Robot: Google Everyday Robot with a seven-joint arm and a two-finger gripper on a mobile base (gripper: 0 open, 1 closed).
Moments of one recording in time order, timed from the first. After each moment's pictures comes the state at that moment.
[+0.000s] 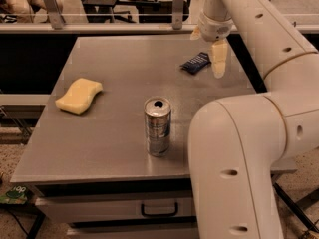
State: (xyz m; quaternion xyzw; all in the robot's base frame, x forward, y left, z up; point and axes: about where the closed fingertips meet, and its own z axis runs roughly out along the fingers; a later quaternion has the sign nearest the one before) arm 0.741 -0.159 0.858 -0.81 0.58 -0.06 0.08
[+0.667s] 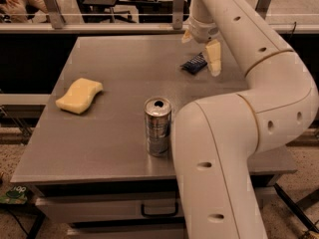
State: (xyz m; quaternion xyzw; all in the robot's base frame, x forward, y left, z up) arm 0.759 -0.144 0.844 -0.85 0.53 -0.08 0.04
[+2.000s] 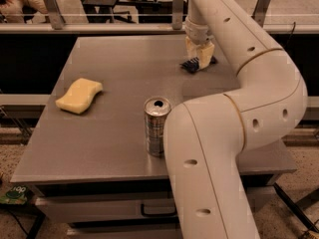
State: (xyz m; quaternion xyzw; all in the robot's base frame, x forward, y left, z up) arm 0.765 -0.140 0.832 -0.87 0.49 -0.08 0.01
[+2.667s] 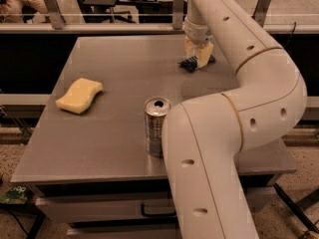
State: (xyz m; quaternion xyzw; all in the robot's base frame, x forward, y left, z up) arm 0.765 -0.141 0.833 -0.87 0.49 -0.08 0.01
